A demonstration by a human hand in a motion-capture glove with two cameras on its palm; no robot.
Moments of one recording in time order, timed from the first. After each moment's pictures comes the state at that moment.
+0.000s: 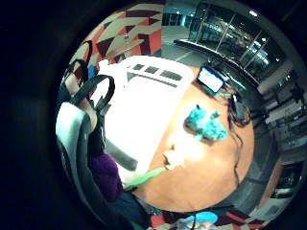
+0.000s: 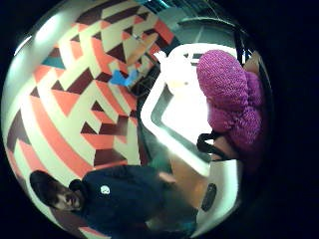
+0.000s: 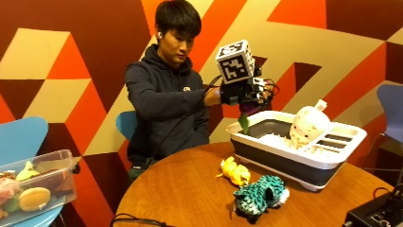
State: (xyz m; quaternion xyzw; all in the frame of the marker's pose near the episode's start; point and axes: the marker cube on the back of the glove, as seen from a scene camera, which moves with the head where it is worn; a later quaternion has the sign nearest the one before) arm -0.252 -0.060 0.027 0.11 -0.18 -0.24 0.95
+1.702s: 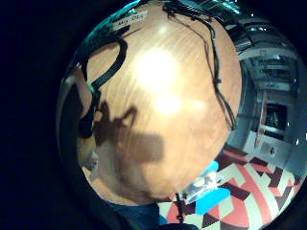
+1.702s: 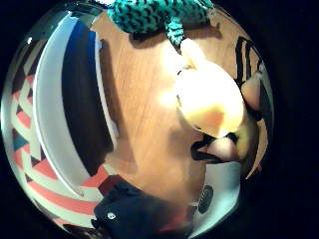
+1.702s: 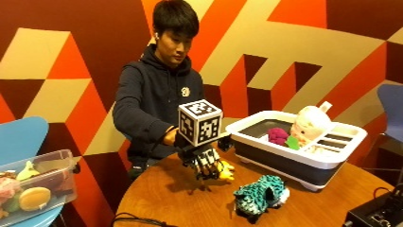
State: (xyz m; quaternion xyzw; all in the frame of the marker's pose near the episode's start) arm -0.070 -0.042 0.175 -0.06 0.00 0.05 1.00
